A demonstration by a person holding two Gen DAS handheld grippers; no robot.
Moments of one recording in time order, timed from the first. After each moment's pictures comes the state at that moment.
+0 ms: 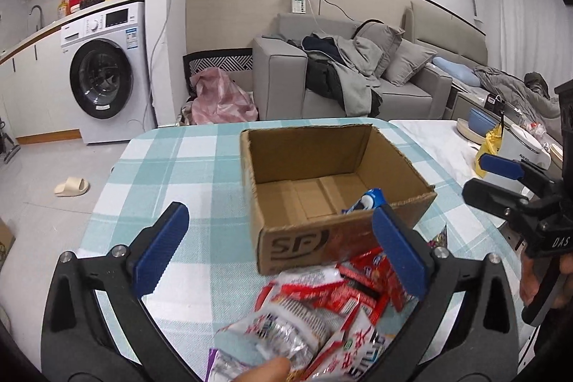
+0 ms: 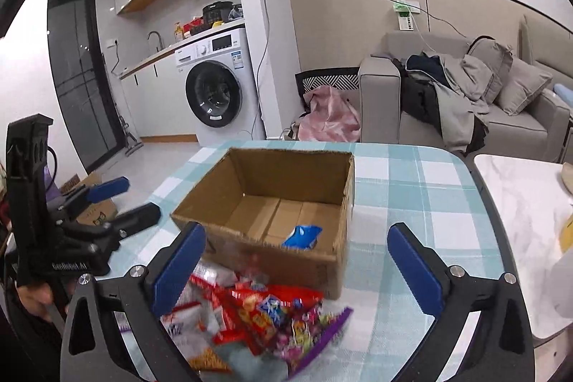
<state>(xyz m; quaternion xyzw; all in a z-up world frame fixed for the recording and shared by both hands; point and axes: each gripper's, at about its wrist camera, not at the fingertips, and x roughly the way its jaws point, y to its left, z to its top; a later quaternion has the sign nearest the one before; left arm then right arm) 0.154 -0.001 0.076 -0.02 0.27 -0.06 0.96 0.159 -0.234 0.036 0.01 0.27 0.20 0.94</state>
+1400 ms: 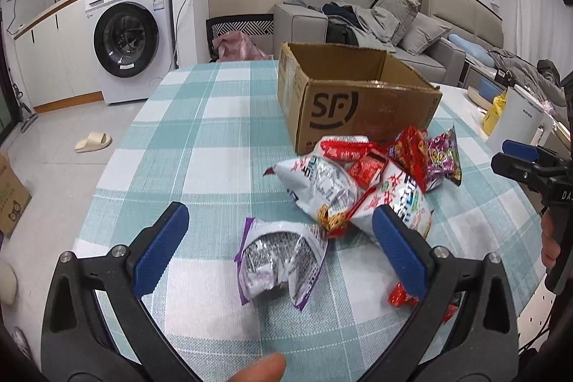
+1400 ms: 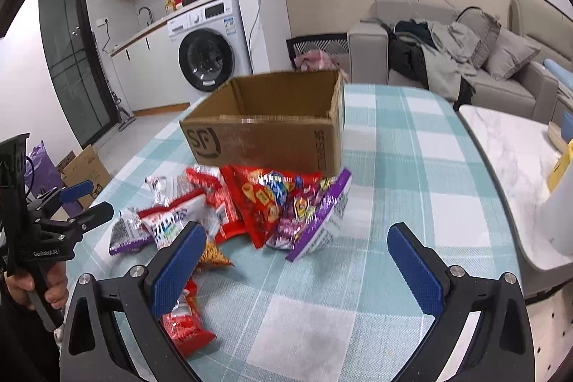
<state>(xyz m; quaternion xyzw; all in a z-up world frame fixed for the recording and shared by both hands) 0.029 0.034 0.020 -0.03 0.34 -0.02 0.94 0.077 -0.243 -0.023 0.01 0.35 0.18 0.92</state>
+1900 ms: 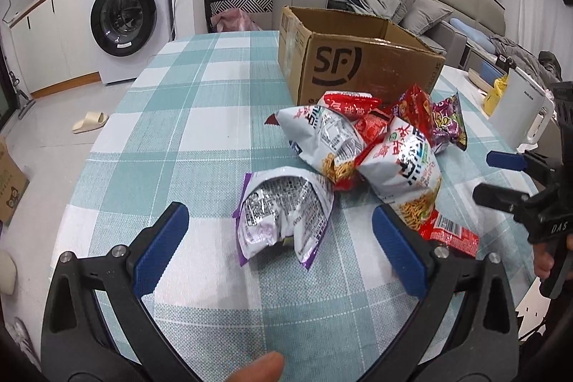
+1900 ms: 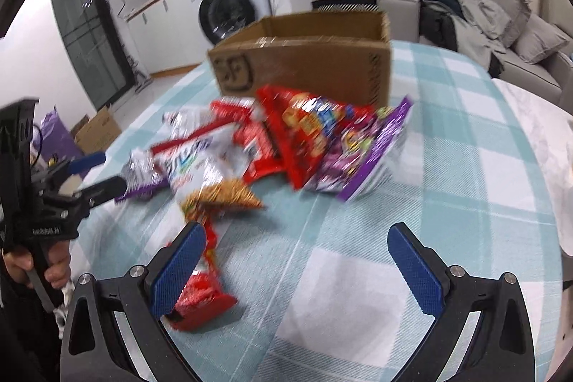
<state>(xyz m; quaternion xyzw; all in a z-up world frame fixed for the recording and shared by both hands) 0.019 0.037 -0.013 -0.03 0.38 -0.03 0.93 0.068 -0.203 -0.072 -0.02 0.41 0.24 0.88</state>
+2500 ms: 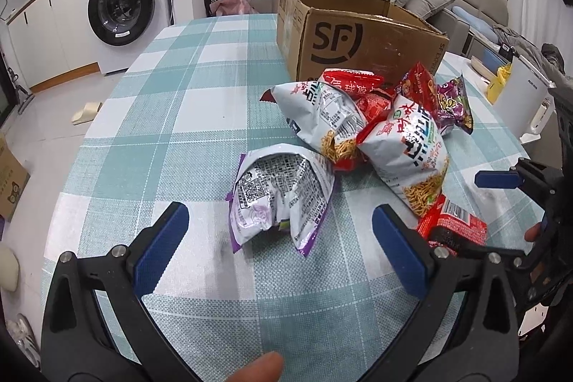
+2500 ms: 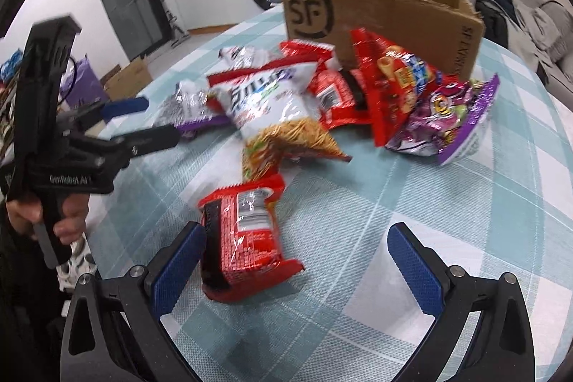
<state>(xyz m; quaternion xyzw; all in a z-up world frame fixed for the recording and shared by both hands) 0.024 0.032 -0.027 -0.03 0.40 -0.03 0.91 0.054 -0.158 -0.098 -0.08 0.45 0.31 0.83</state>
